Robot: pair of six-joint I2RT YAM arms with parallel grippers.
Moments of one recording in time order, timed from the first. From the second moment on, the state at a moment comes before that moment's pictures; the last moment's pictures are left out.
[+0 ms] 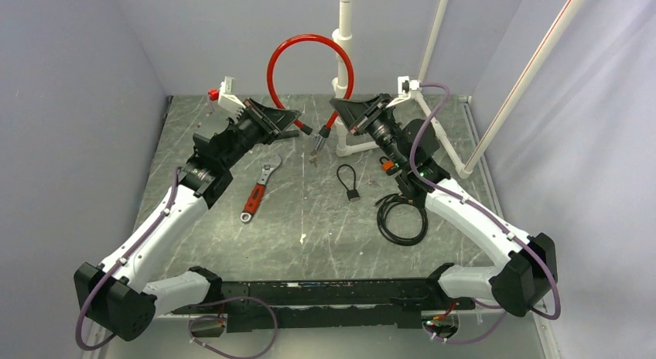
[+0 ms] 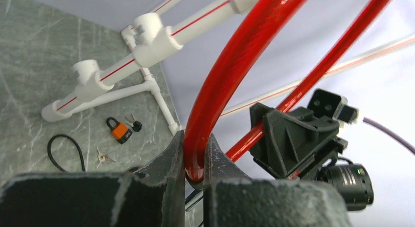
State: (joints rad) left arm -0.46 1.13 1.07 0.13 0.20 -1.02; right arm 0.61 1.24 1.04 0.51 -0.08 0.73
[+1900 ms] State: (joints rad) left arm -0.43 1.19 0.92 0.45 0.49 -0.87; right arm 0.60 1.30 0.97 0.68 -0.09 0.74
